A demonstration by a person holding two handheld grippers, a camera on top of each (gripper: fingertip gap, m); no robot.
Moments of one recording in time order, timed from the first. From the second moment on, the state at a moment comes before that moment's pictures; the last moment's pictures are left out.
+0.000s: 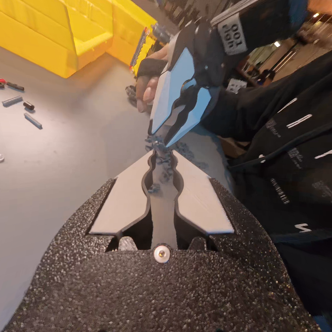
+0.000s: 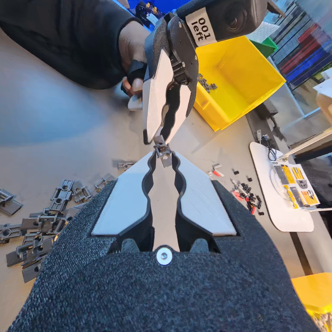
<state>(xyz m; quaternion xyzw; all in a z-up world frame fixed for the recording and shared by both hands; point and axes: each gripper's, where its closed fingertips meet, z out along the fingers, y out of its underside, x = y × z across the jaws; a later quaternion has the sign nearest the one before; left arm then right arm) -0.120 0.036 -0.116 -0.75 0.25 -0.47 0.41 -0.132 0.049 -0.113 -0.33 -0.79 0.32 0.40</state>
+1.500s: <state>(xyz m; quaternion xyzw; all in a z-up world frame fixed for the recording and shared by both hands) -0.132 0.066 -0.129 -0.62 0.55 0.30 0.48 -0.136 0.073 -0.134 -0.58 -0.62 0.46 0.27</state>
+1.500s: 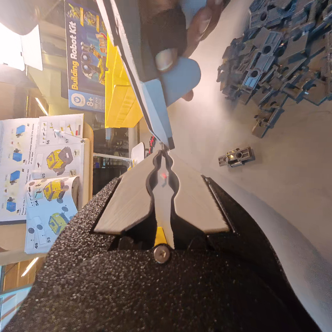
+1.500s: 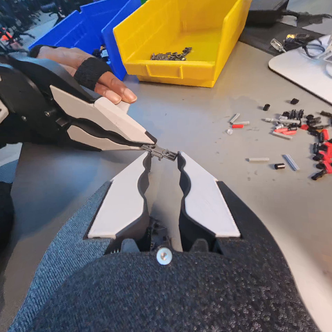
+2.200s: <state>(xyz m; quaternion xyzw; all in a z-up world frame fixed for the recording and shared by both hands) -0.114 0.040 -0.082 -0.68 0.11 -0.61 0.40 -0.119 0.038 -0.087 -0.29 -0.71 0.44 0.46</state>
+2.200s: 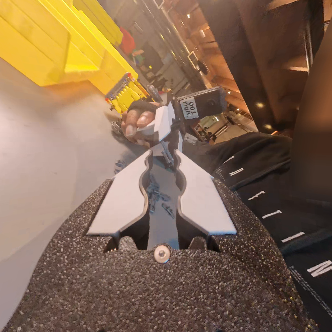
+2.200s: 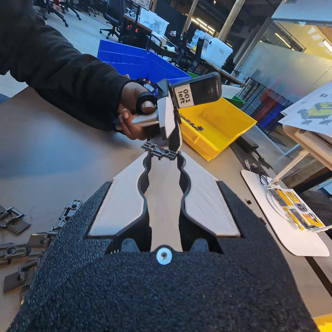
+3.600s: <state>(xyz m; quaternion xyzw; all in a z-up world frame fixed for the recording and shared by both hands) -0.130 0.064 -0.110 -0.76 0.09 -0.45 0.46 -0.135 0.060 -0.128 -0.40 -0.74 0.35 0.42</state>
